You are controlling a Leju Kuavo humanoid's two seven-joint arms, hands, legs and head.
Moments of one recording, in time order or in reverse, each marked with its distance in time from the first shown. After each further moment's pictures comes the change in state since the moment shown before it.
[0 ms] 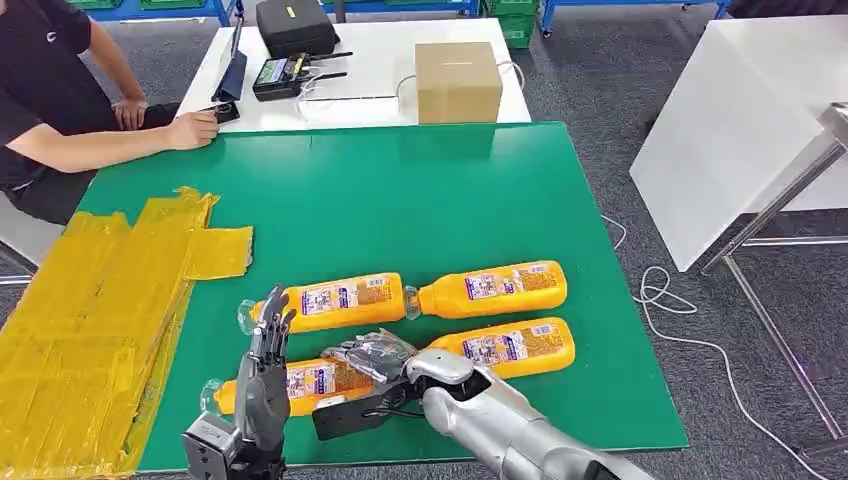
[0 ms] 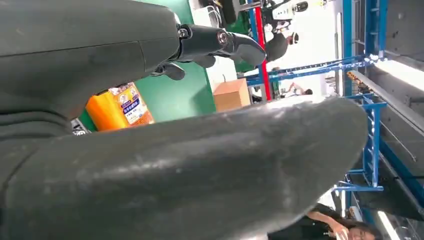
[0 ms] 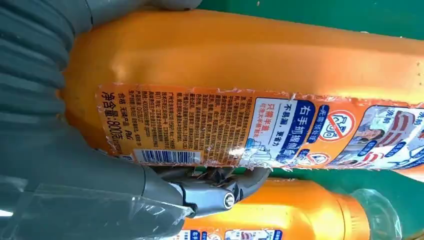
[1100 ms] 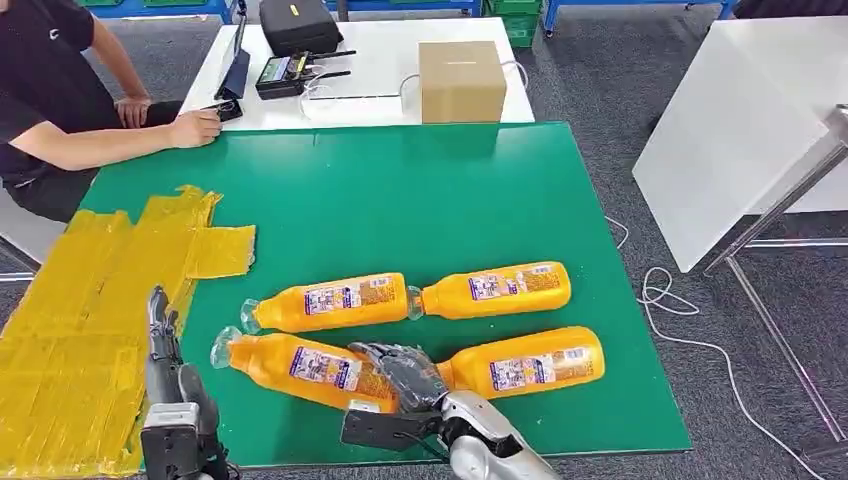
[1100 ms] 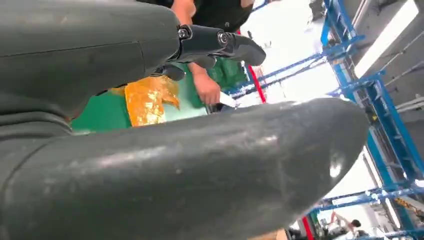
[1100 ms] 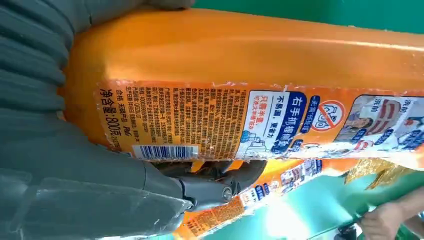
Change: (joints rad) left arm 0.009 -0.002 0.209 -0.090 -0.132 0.402 0.027; right arm 0.323 -0.127 -0.258 -0.402 -0.083 -0.227 0.021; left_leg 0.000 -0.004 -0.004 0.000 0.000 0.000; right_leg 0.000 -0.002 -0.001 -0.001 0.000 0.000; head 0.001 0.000
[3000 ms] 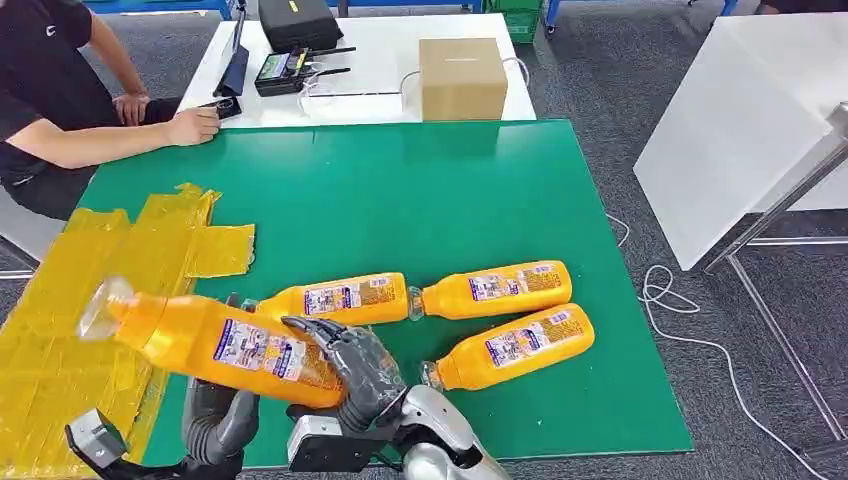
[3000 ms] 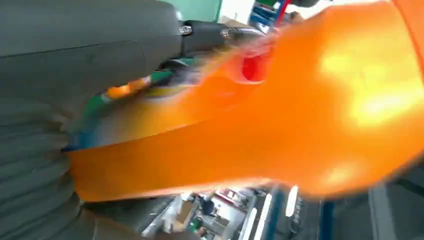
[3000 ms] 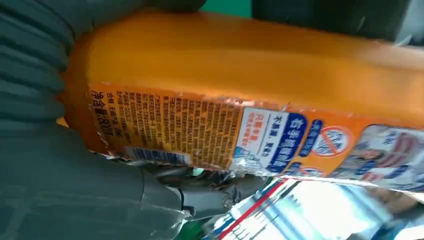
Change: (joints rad) left arm 0.081 0.017 -0.071 -0.051 0.683 -0.862 0.196; right arm 0.028 0.153 0.015 -0.126 0.079 -0.072 -0.163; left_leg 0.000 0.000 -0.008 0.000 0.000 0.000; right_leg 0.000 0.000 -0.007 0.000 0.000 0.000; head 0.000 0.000
